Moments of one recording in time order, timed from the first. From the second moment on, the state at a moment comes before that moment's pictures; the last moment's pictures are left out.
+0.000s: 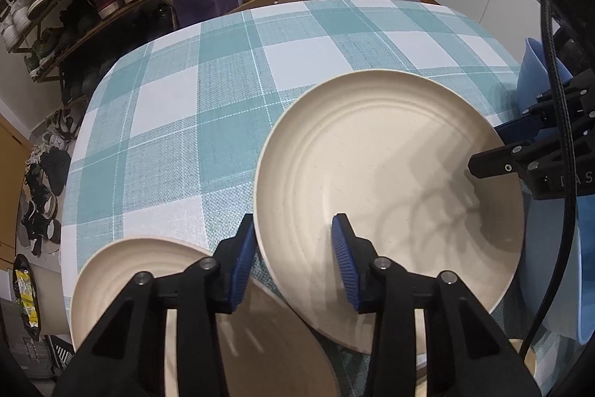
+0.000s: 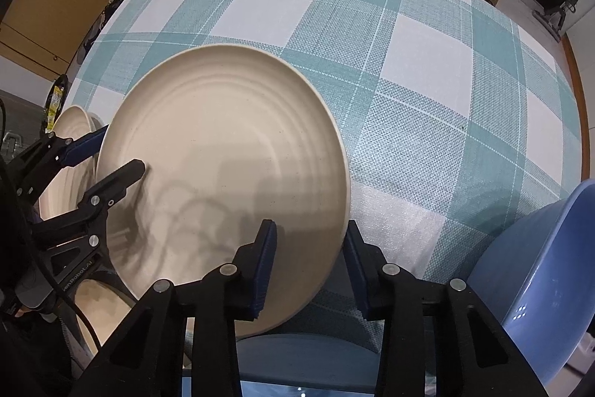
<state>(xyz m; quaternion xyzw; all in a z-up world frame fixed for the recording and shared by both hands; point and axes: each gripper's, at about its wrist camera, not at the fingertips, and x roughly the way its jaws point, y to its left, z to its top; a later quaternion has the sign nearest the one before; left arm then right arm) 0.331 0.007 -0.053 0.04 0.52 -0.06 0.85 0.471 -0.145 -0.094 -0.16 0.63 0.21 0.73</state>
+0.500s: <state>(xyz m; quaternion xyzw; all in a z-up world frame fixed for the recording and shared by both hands) 0.333 0.016 -0.051 0.01 0.51 -0.05 0.86 0.472 -0.159 -0.090 -0.16 0.61 0.19 0.76</state>
